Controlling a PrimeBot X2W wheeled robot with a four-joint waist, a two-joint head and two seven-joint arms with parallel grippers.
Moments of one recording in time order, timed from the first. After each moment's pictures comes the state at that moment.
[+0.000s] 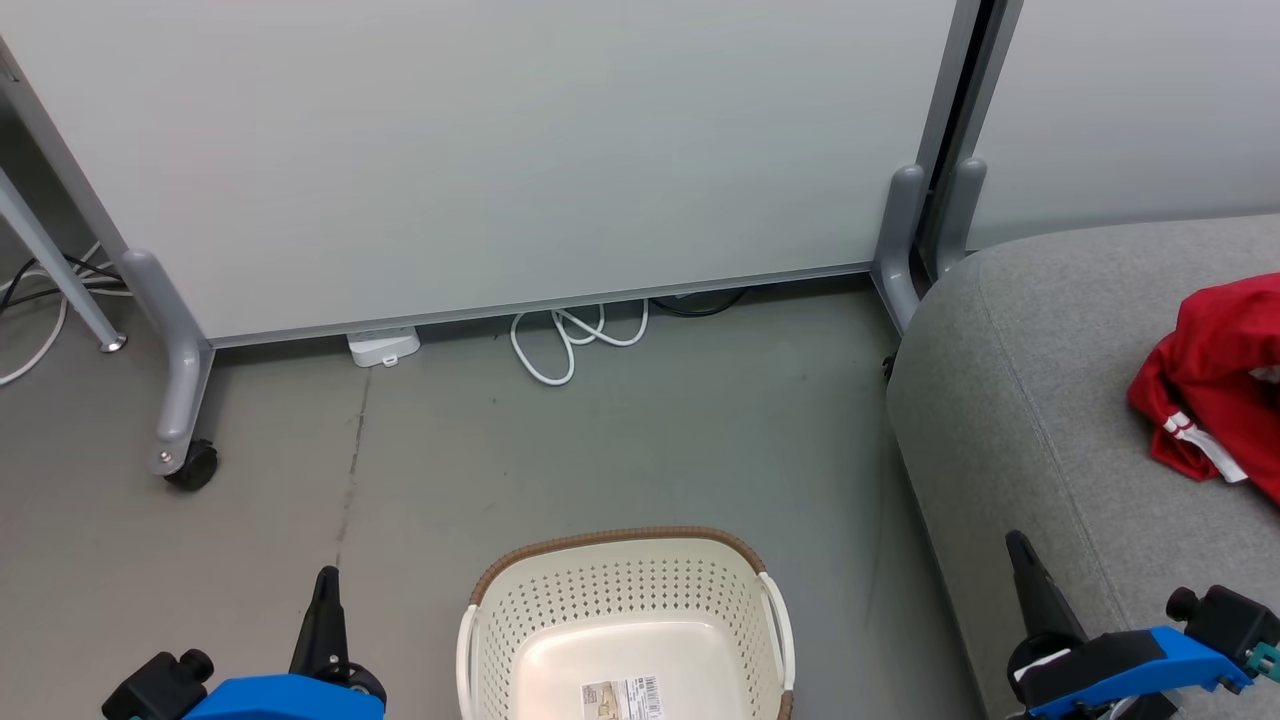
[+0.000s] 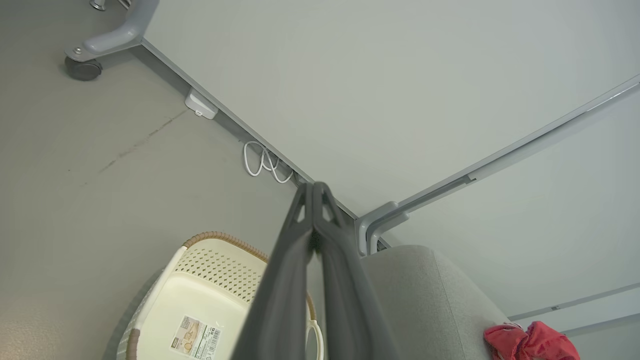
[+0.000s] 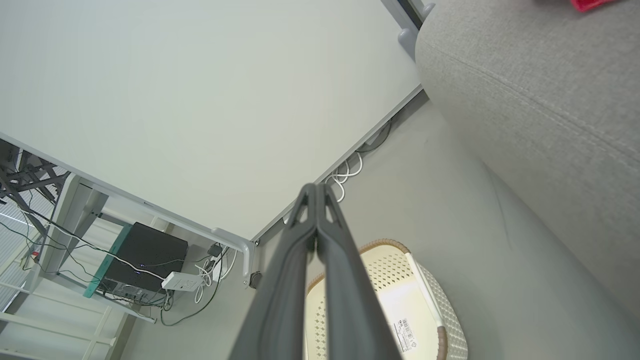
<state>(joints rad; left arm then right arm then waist) 0.00 0.06 -0.01 0.35 -0.92 -0.13 -0.09 -0.04 -0.05 -0.04 0.31 0.86 0.13 -0.01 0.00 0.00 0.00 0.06</state>
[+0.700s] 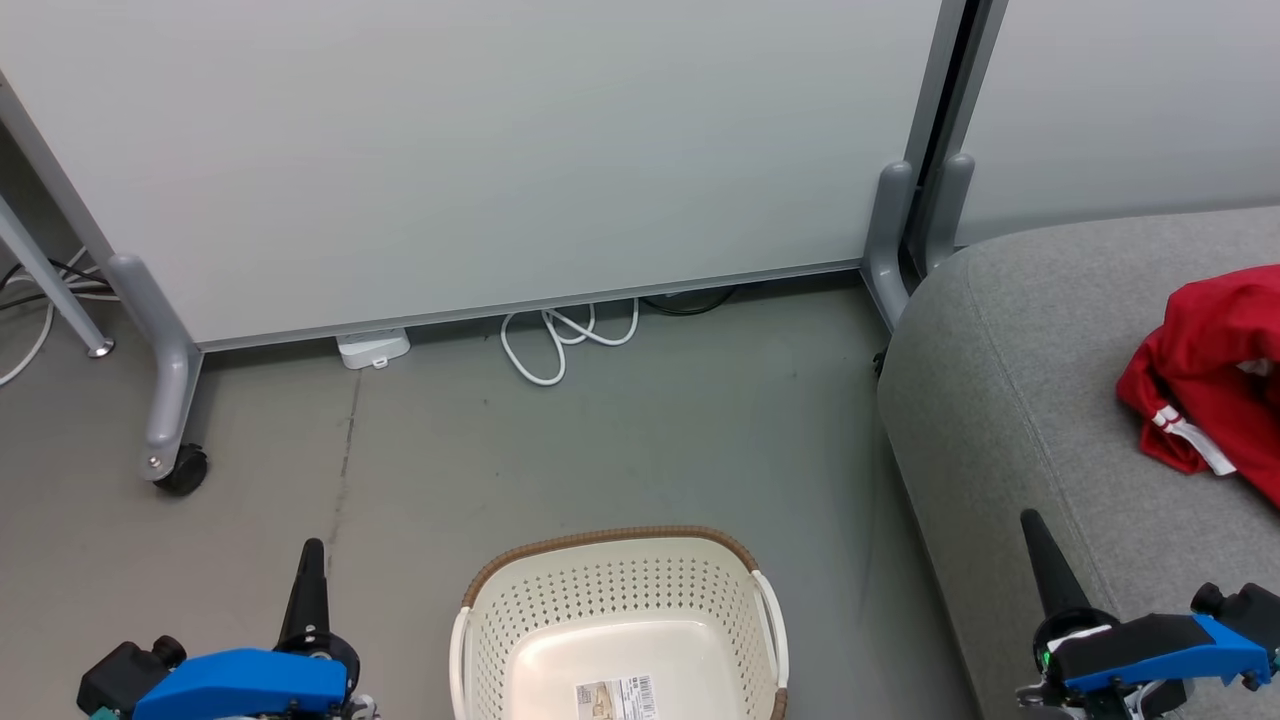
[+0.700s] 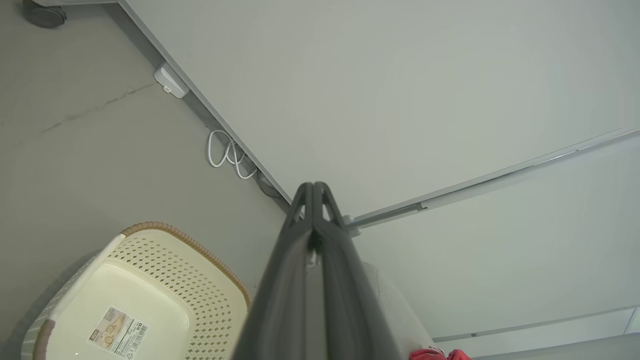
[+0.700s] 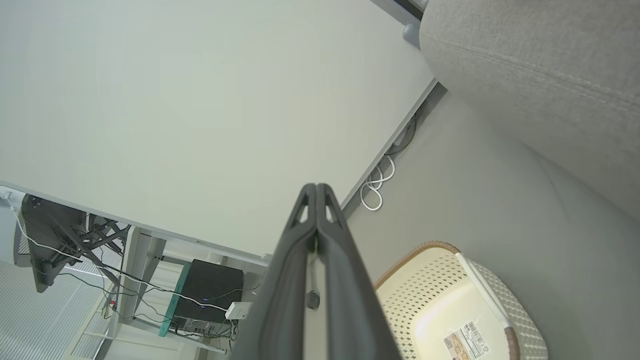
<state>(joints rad) -0.03 0.06 0.03 0.32 -1.15 -0.13 -0.03 -0.06 -0.05 -0.07 0.29 1.10 0.13 0.03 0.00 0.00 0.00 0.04</state>
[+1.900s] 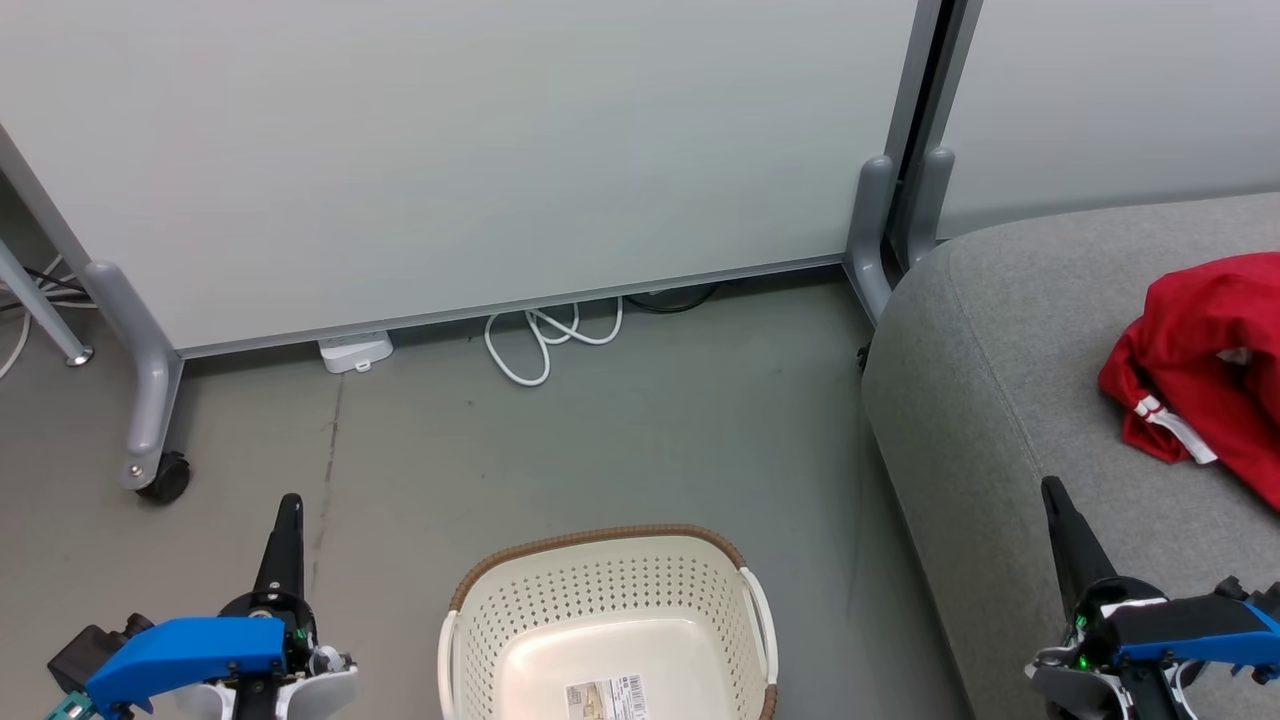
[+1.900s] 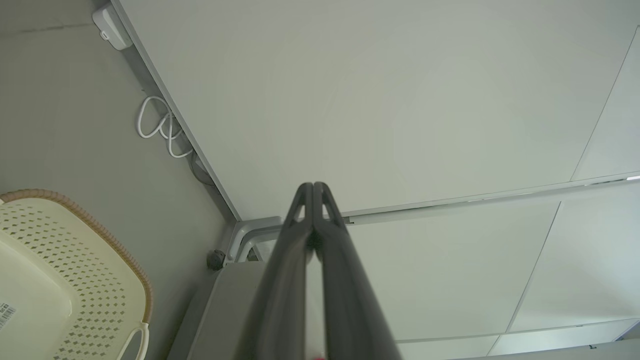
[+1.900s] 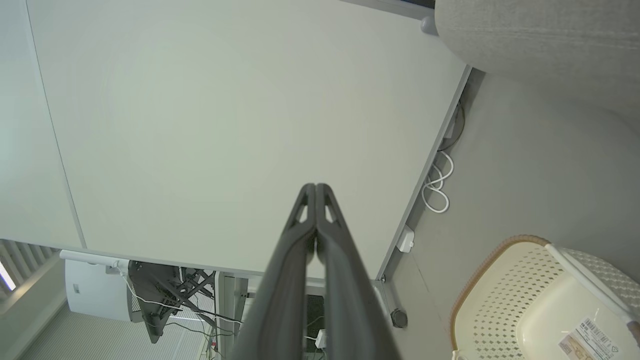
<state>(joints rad) -0.08 0.06 0.07 0.27 -1.44 -0.13 0.05 -0.09 -0.05 -0.10 0.26 1.42 0.13 0.08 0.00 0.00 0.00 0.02</state>
